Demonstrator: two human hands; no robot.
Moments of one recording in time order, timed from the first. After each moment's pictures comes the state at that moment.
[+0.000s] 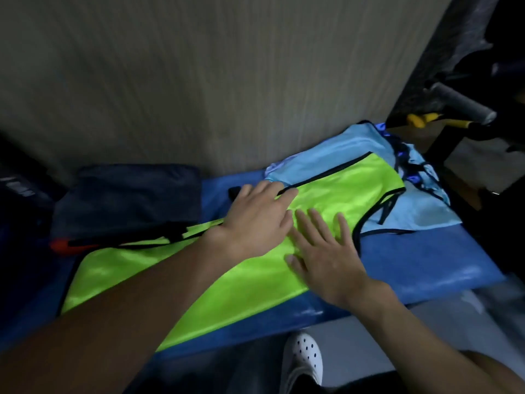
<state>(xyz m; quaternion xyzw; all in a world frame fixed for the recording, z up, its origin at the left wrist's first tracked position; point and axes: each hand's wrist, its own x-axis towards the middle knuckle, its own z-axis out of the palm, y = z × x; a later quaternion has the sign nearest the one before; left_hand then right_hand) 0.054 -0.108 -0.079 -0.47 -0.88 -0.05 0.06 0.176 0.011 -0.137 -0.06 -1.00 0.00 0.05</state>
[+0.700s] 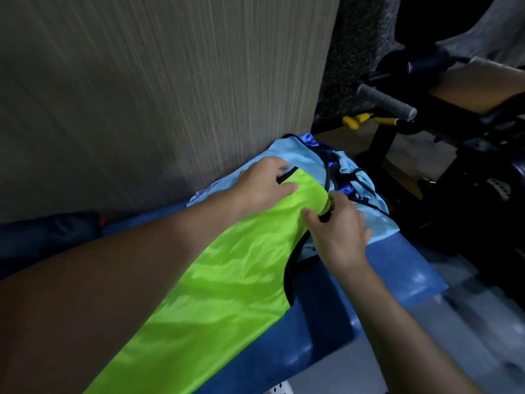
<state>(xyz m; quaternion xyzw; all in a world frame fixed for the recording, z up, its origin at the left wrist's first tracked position) 0.006 0.079 -0.076 -0.43 -0.83 -0.32 -0.14 0.160 0.138 -0.107 -0.46 -0.80 0.32 0.23</state>
